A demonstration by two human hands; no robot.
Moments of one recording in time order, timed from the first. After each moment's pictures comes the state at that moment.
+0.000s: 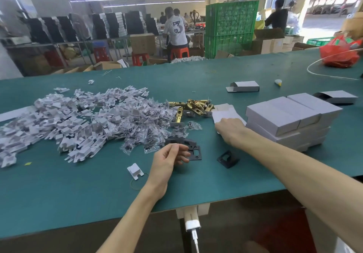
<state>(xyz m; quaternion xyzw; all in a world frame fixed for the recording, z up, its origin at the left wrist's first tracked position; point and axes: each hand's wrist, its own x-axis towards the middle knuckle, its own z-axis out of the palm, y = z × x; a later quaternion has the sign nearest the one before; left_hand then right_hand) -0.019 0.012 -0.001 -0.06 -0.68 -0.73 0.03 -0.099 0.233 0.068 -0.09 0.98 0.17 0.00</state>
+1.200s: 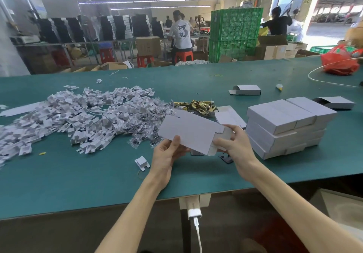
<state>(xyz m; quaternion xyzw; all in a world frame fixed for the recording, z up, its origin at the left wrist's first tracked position) -0.013 0.003 0.007 -0.03 -0.56 -0.83 0.01 0.004 0.210 0.055 0.06 0.68 -0.72 -0.07</state>
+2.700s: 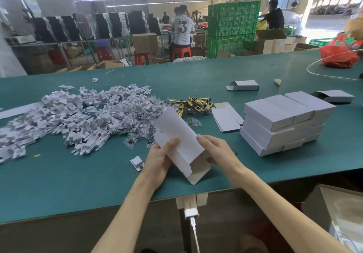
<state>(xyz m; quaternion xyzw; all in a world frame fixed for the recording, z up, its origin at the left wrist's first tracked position) -0.013 -0.003 0.012 -0.01 -0.51 -0.86 -0.07 0.011 0.189 0.038 -0.06 0.76 -0.64 0.04</state>
